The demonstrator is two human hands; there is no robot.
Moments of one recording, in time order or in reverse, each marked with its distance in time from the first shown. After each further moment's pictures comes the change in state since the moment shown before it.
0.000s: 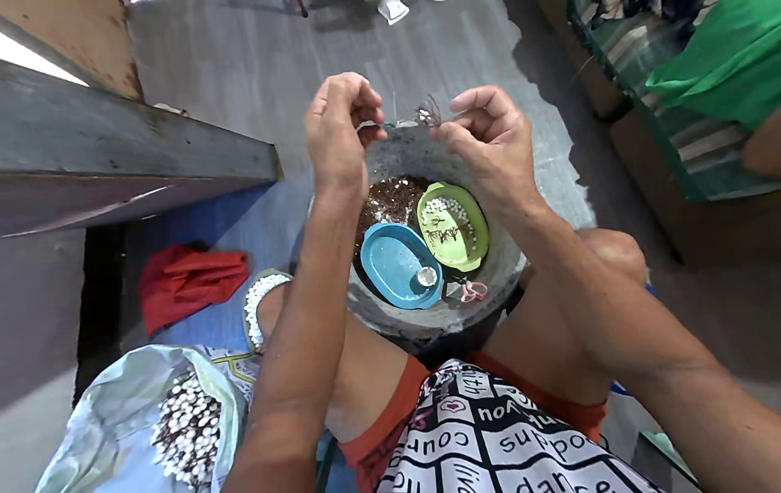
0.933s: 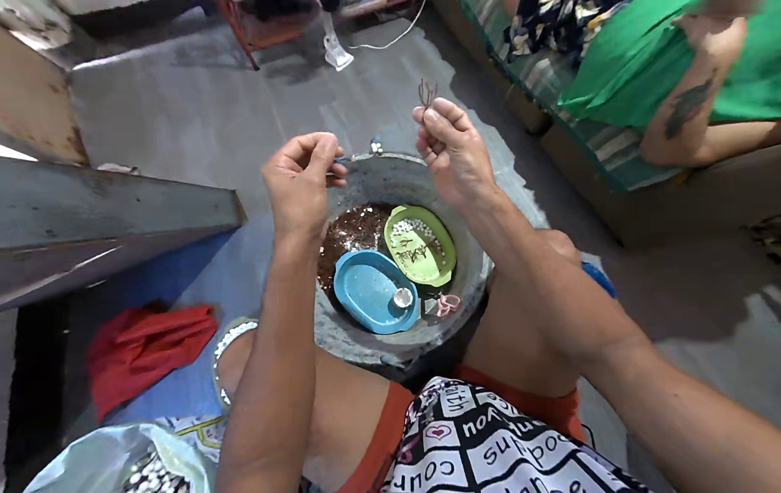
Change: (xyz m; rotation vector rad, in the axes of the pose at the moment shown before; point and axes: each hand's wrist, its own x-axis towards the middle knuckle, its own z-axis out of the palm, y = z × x) left_hand -0.009 -0.009 0.004 0.197 -0.113 0.057; right_hand 0.022 0.001 -0.033 0.549 0.367 0.295
